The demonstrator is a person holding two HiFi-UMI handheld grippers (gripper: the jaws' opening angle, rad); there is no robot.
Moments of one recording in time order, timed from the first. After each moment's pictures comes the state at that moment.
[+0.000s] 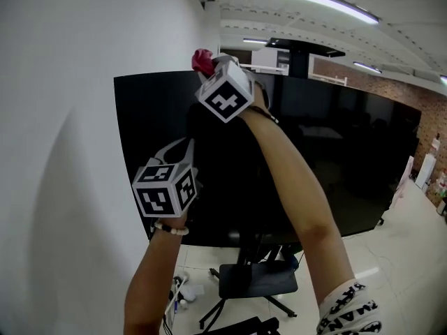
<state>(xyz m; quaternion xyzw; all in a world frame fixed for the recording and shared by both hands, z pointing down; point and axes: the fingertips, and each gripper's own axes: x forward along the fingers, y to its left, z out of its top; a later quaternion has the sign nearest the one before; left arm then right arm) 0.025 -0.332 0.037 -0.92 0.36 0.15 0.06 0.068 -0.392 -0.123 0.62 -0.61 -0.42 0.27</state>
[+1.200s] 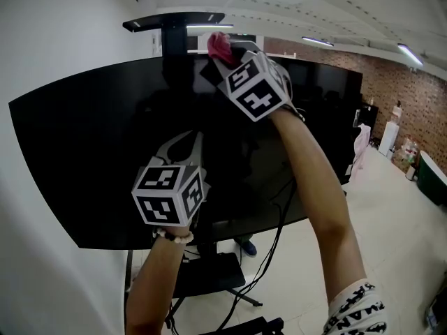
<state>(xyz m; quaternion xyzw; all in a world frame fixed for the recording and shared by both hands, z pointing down) 0.327 -0.182 0.031 -0.96 0.22 0.16 0.08 0.398 -0.216 -0.128 0.68 -0.53 -0.42 0.28</state>
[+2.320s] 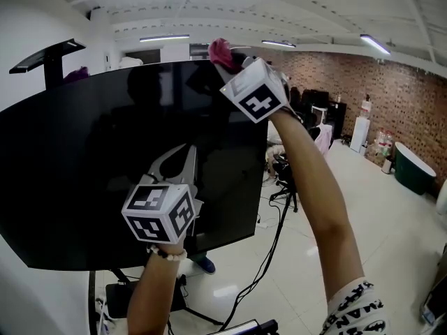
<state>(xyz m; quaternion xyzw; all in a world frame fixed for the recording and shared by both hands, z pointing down) 0.614 -0.023 0.044 -0.97 0.14 0.18 0.06 0.721 -0.049 -0.134 0.72 -0.47 -0.42 0.30</state>
